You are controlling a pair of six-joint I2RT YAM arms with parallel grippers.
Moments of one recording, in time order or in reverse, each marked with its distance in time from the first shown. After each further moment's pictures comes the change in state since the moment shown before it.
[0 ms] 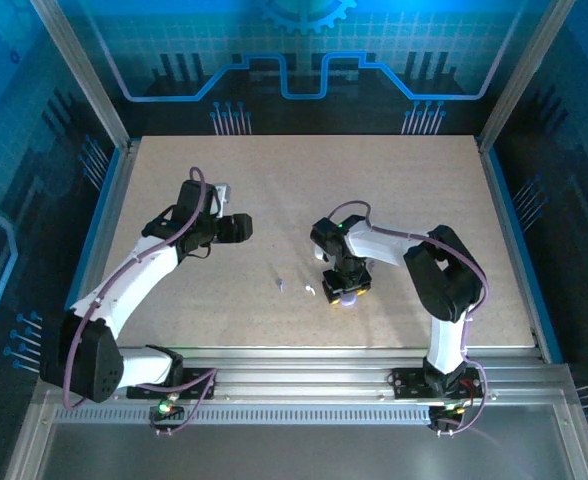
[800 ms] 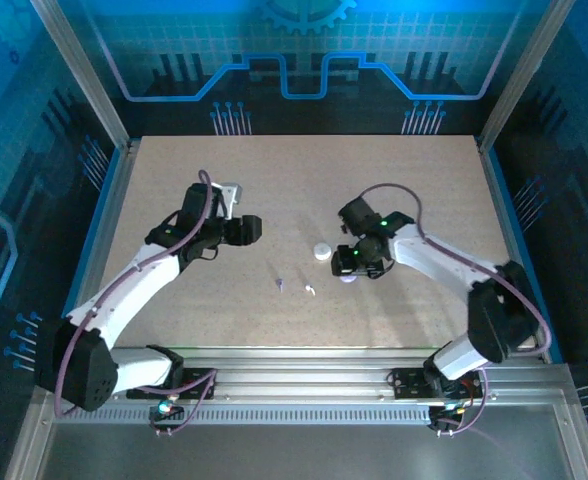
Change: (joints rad) left arm -0.082 -0.058 -0.042 0.110 0.035 0.027; right arm -0.108 -0.392 -0.117 0.177 -0.070 0.176
